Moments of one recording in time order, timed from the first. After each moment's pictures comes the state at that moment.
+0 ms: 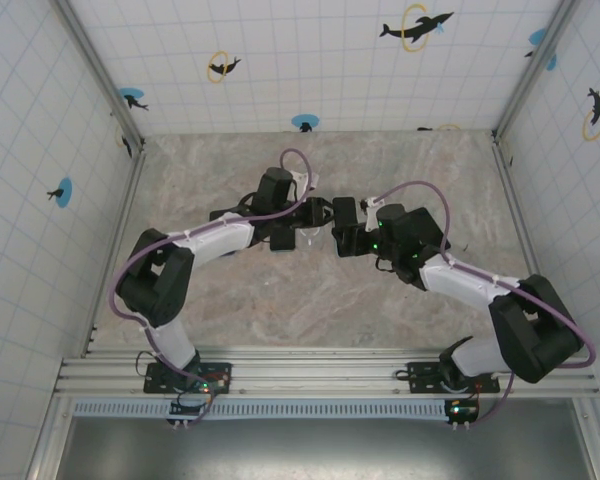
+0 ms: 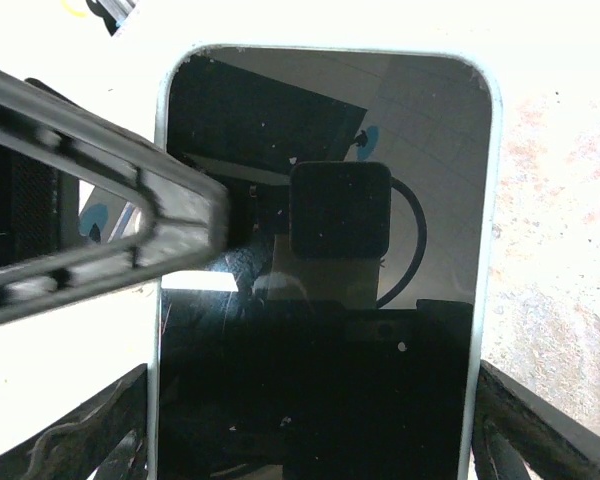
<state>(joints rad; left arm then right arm) -0.62 1.78 1.13 0.09 0.59 -0.65 0.59 1.37 0.65 0.19 -0.15 0.41</state>
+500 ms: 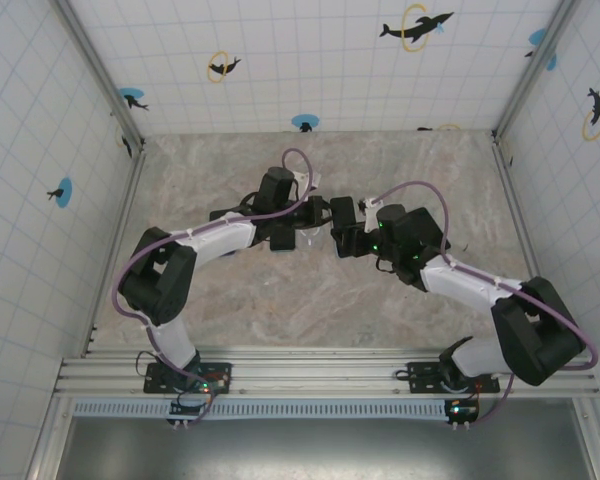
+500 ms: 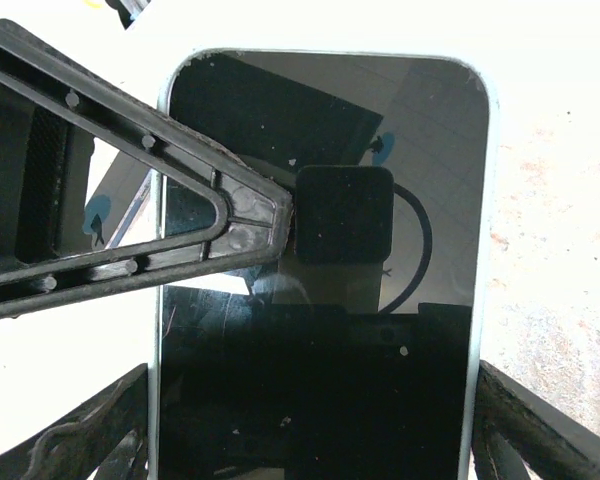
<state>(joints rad) -0.63 1.79 1.13 0.13 0.63 -0.72 0.60 1.36 0.65 0.19 -0.15 0.36</state>
